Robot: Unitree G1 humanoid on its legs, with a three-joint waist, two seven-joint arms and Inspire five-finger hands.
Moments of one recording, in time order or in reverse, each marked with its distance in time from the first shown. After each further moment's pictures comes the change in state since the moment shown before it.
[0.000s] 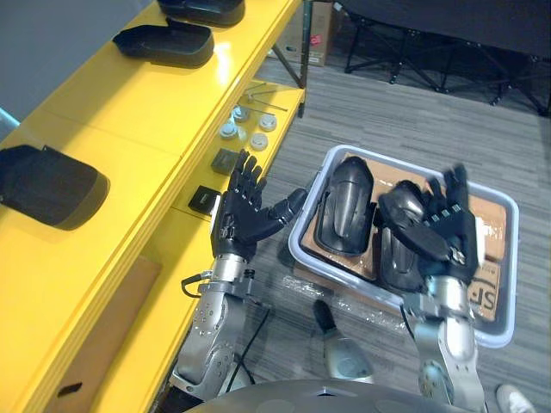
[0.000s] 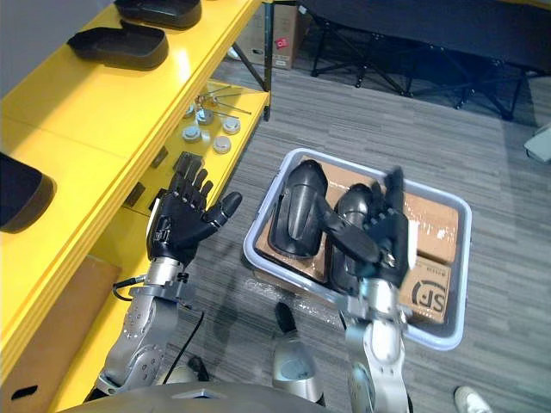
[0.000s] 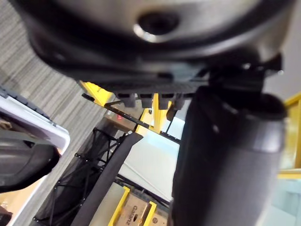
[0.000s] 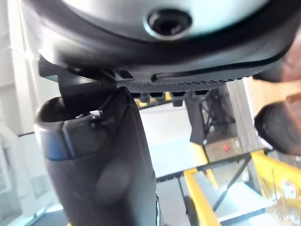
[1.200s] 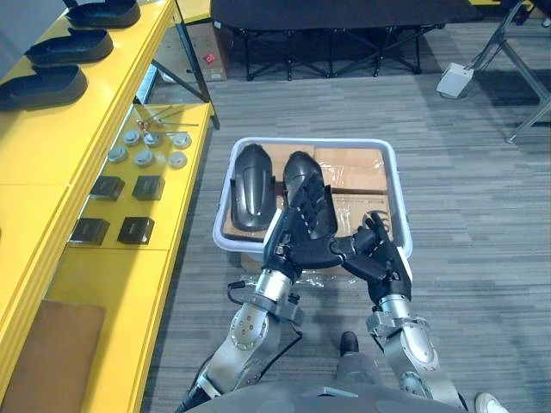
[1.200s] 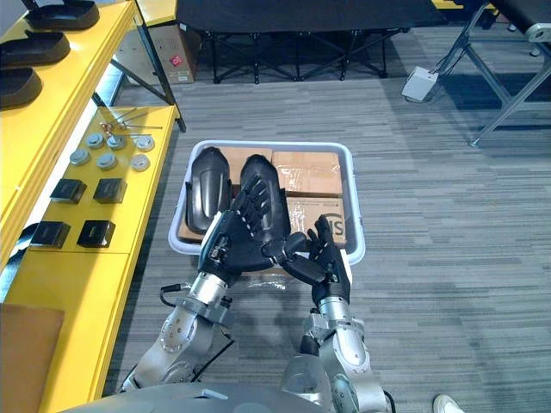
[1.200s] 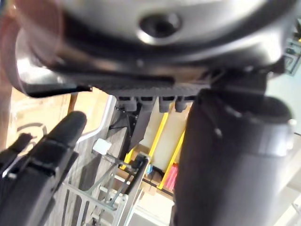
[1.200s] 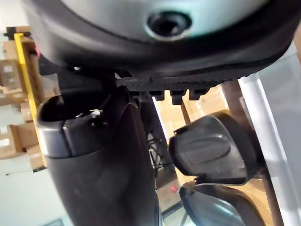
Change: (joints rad) left arm -0.044 0.002 -0.203 0.096 0.060 -0.004 -0.041; right arm 0.031 -0.063 0.197 0.214 -0.003 0.118 -0.071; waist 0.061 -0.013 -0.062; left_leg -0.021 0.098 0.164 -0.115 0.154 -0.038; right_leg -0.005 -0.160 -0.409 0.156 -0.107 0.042
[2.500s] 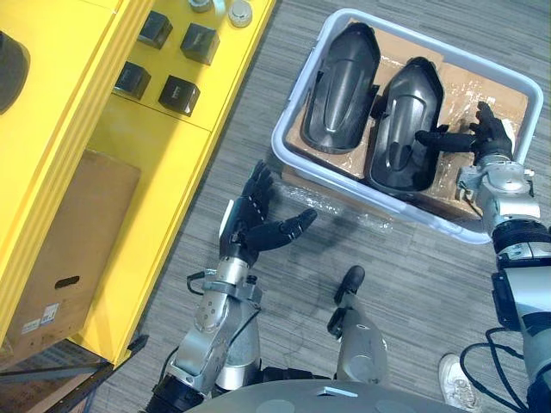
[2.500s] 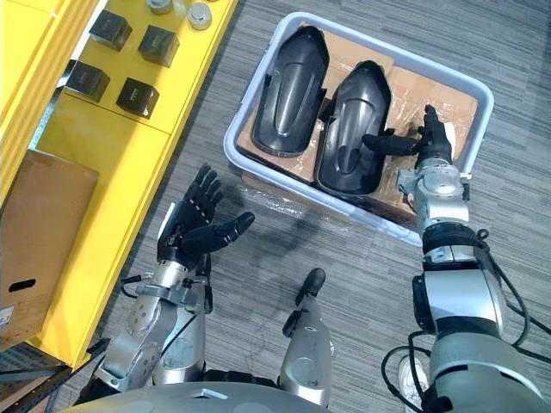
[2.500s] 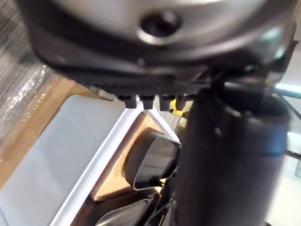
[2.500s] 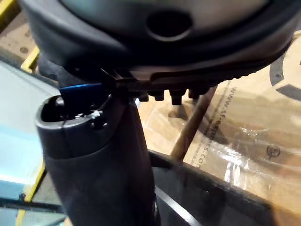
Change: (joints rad) left arm -0.014 0.054 0.172 0.058 -0.008 -0.043 -0.073; right arm -1.141 -0.510 -0.107 1.073 -0.118 0.225 0.184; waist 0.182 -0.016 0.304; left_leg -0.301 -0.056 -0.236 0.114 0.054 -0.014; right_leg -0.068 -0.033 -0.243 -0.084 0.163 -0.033
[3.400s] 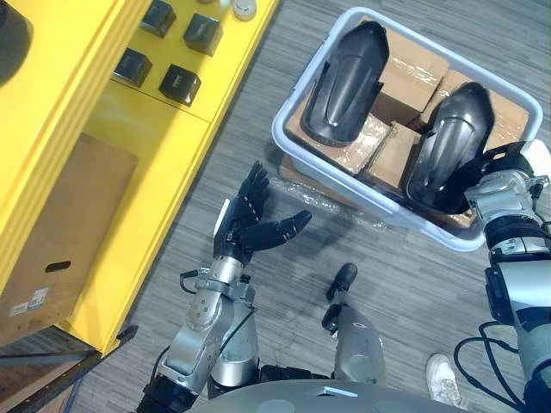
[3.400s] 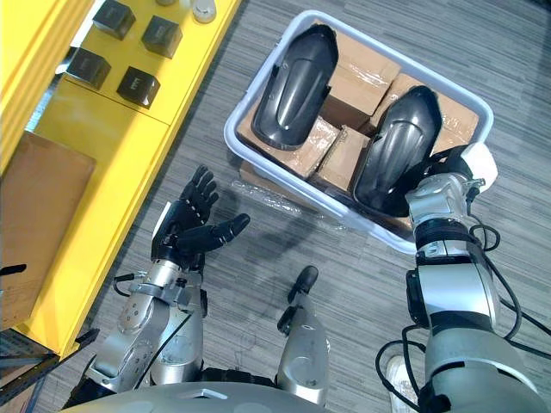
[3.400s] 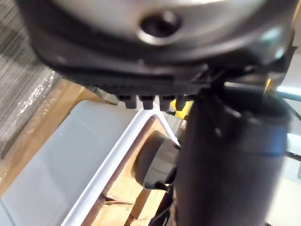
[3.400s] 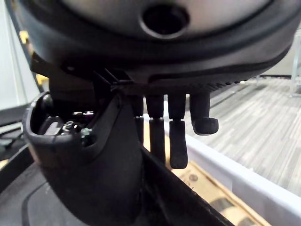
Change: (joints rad) left arm 0.018 0.048 0.039 -0.028 0.000 0.050 -0.015; right arm -0.028 0.057 -0.064 -0.009 -0.474 0.378 -0.422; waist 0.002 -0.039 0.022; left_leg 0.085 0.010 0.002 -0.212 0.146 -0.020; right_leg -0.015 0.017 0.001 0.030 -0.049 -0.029
